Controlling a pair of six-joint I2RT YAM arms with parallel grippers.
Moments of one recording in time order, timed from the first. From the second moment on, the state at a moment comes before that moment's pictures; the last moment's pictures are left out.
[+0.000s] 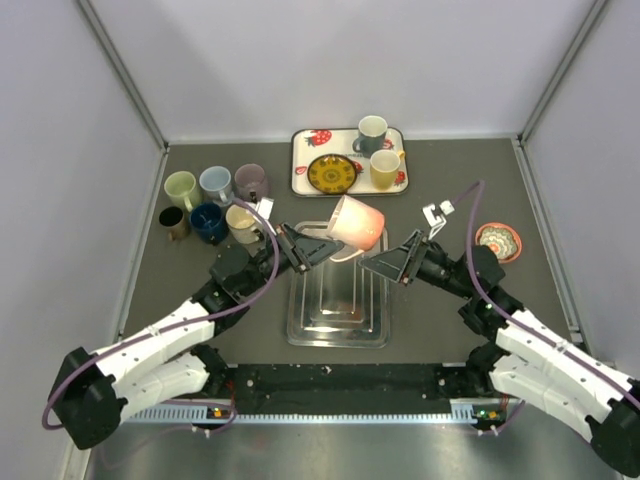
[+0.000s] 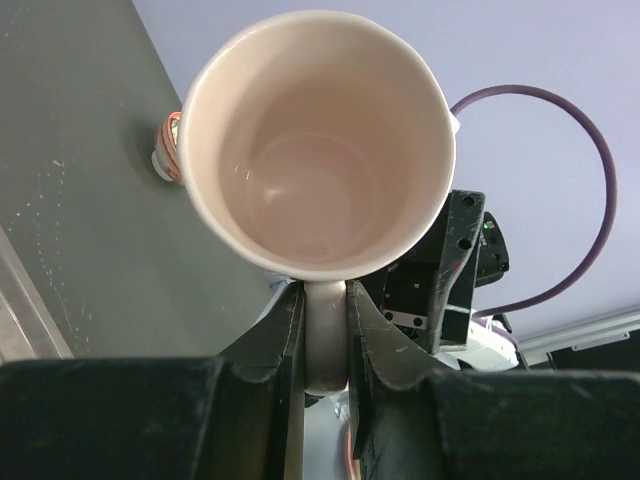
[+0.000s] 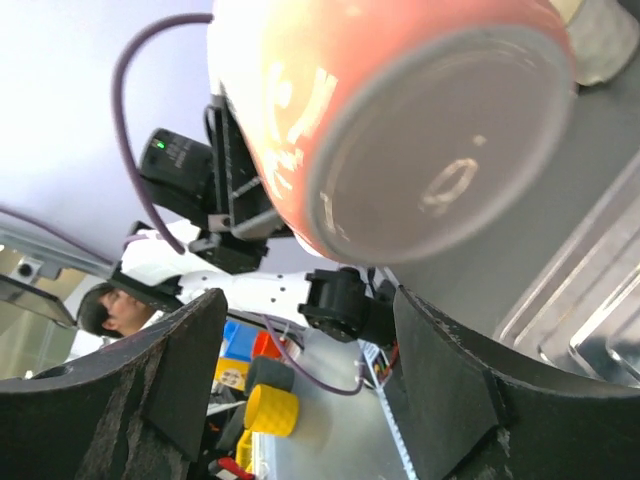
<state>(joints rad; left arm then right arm) -0.74 0.93 0.54 0.55 0.26 -1.17 0.66 0.74 0.46 0.39 -0.46 1.11</state>
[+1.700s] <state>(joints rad) -0.83 0.90 0.47 0.74 0.04 -1.14 0.69 1.07 0.55 0.77 -0.45 1.25</state>
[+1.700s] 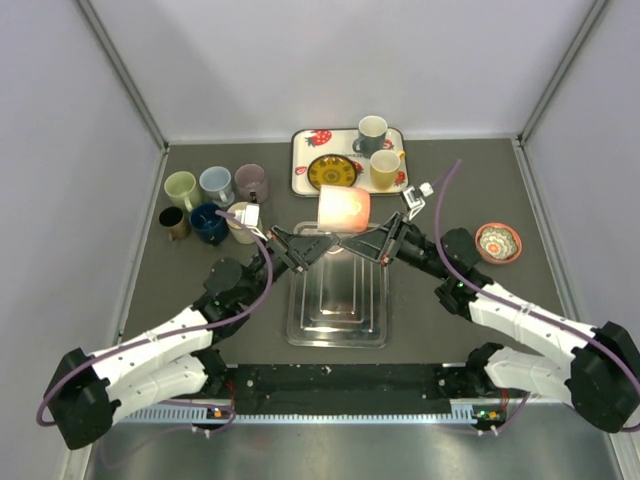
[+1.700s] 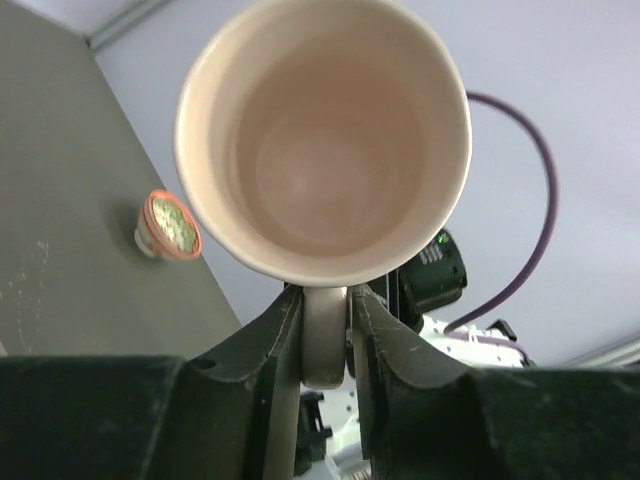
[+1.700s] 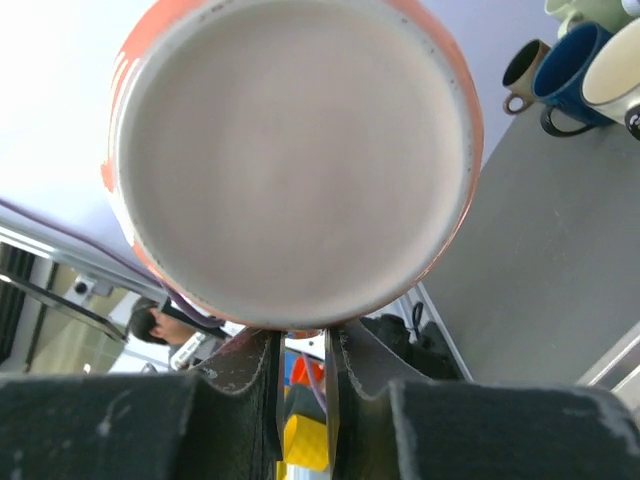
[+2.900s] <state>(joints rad) -0.86 0.49 0.52 -0.42 -0.43 -0.85 0.70 1.52 1.08 -0.55 0.15 0.40</state>
